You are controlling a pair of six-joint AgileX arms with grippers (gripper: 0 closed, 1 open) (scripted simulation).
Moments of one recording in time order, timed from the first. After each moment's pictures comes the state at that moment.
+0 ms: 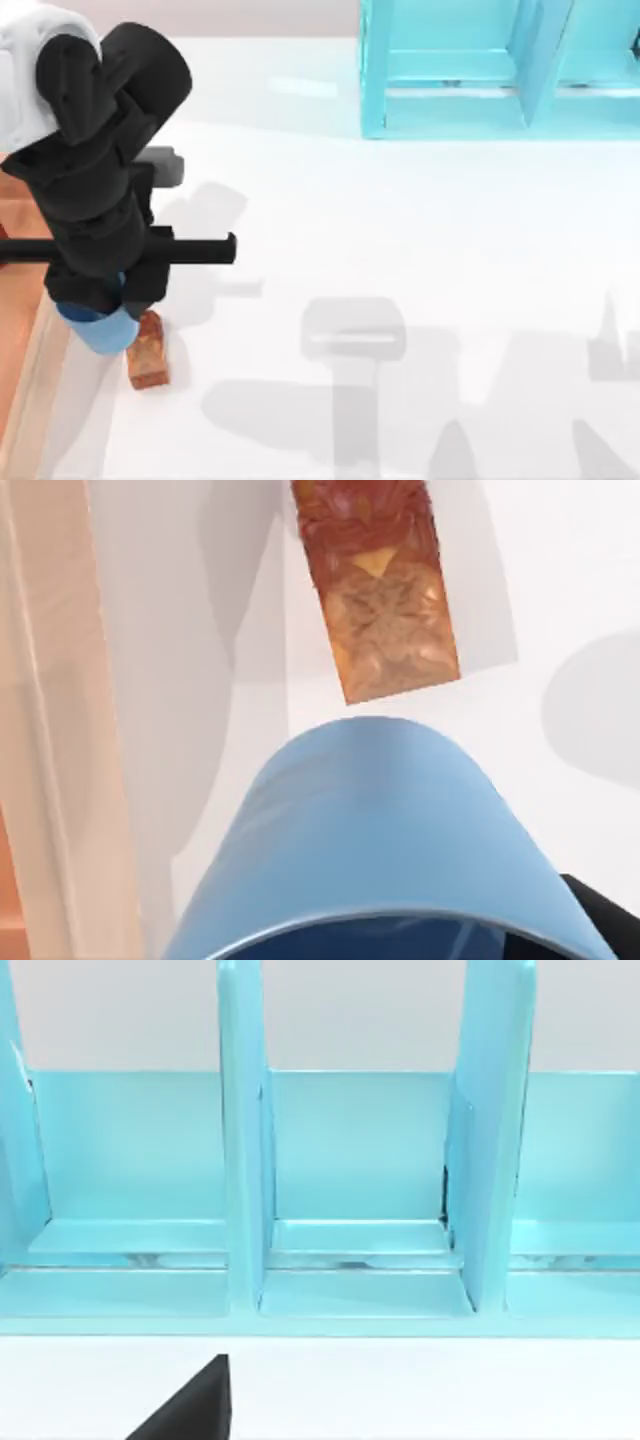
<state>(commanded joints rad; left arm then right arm) -0.46 1.59 1.25 -1.21 0.00 -0.44 0.00 0.00 0.00 0.00 0.00 0.00</state>
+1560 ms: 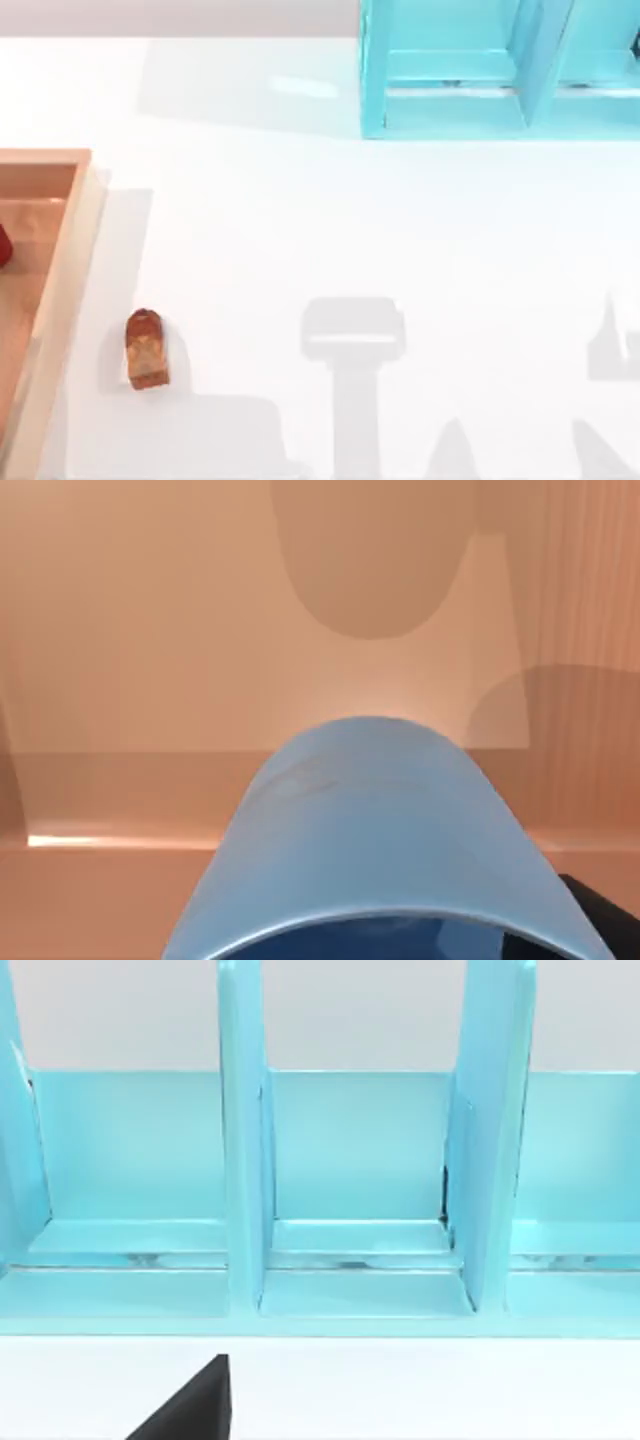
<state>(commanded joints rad) 0.21 1.30 0.89 -1.10 -0.07 0.28 0.00 0.00 0.00 0.00 0.00 0.00</state>
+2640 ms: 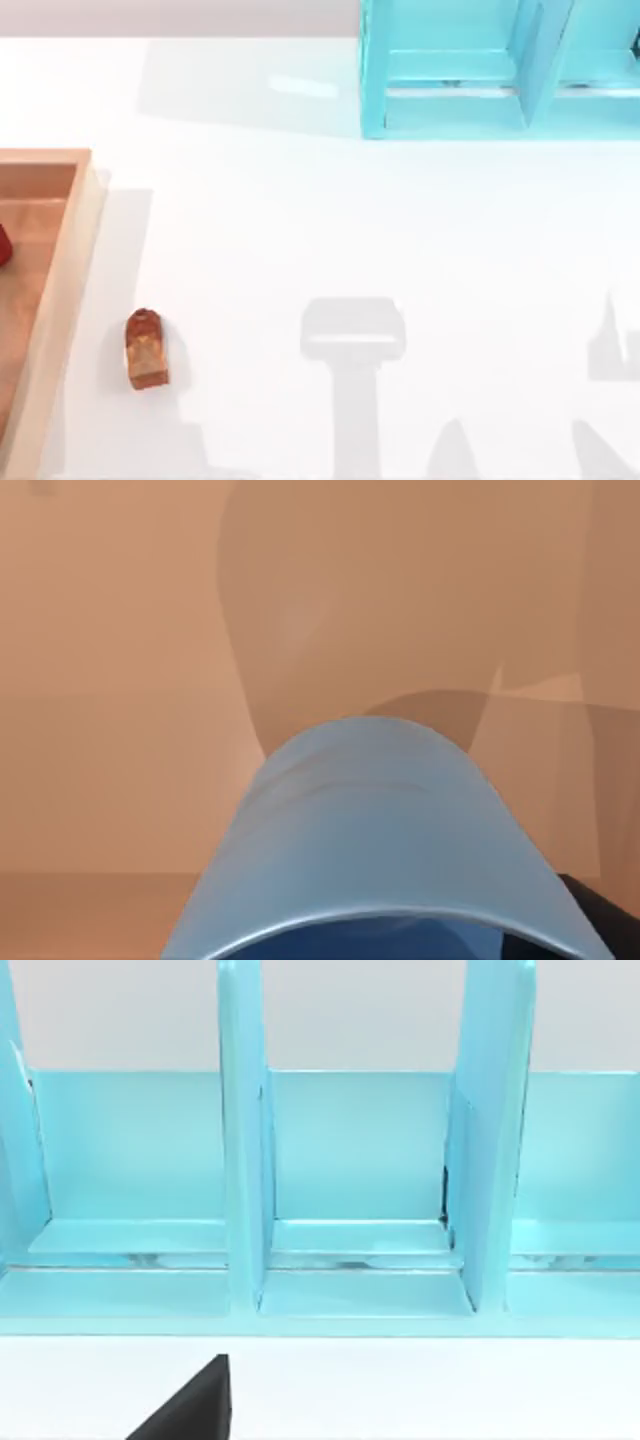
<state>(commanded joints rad) 0.30 1.46 0.81 -0.90 -0.02 0.32 0.00 0.00 0.00 0.00 0.00 0.00</state>
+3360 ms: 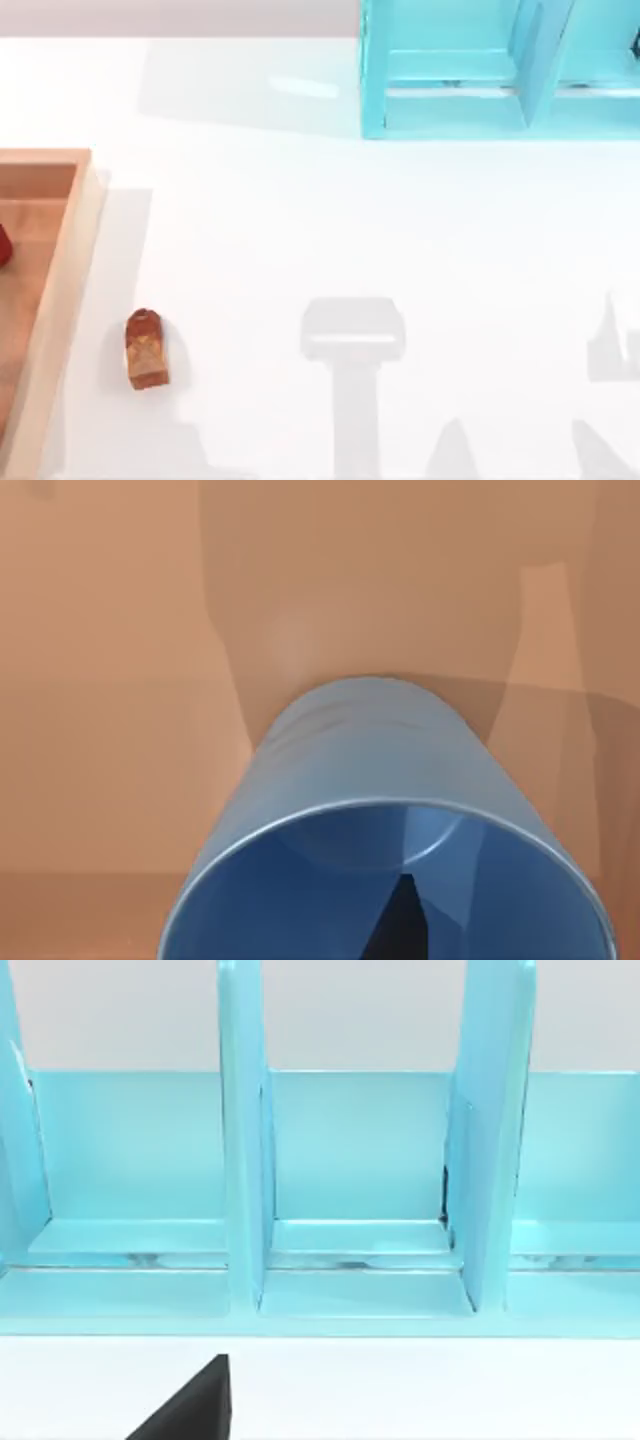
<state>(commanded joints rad) 0.30 1.46 0.81 -0.90 -0.02 0.32 0.00 0.00 0.00 0.00 0.00 0.00</state>
